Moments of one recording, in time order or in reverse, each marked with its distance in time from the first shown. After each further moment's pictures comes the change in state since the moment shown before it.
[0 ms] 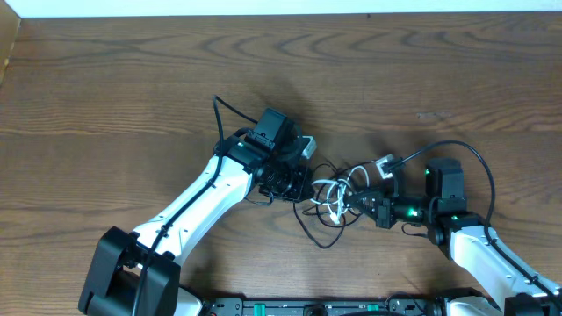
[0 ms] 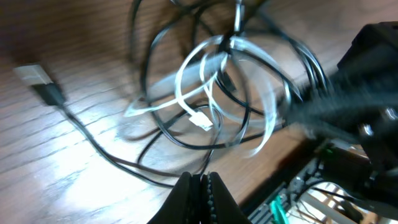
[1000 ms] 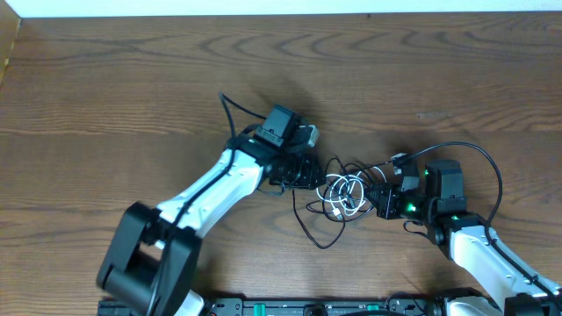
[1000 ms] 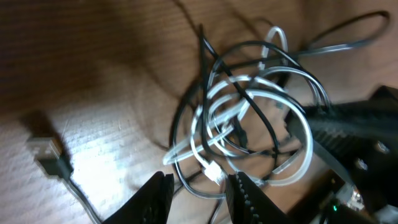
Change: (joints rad) left arm -0.014 0.135 0.000 0.243 -0.037 -0.160; right arm 0.000 0.000 0.000 -0.003 0.263 0.113
